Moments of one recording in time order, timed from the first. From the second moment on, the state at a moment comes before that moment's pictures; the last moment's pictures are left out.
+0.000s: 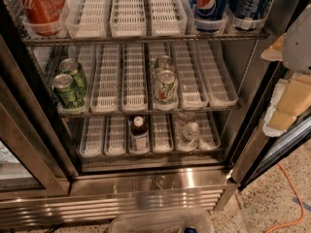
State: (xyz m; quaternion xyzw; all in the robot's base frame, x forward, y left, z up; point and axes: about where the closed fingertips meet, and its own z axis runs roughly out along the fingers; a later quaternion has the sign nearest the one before) arm 0.438 -0.217 0.976 -0.60 0.78 -0.03 0.16
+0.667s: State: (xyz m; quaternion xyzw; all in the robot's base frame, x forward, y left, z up) arm 0.440 -0.217 0.973 -0.59 0.79 -0.02 0.17
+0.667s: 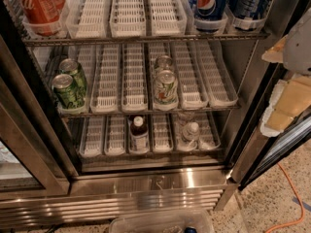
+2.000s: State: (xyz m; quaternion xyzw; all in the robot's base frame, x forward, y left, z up) arm 0.492 -0.170 0.973 -0.45 0.82 0.06 0.35
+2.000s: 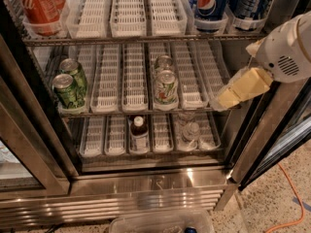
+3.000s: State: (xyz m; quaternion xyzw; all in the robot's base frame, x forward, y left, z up) arm 0.503 -0.164 0.966 -0.37 0.84 0.08 0.38
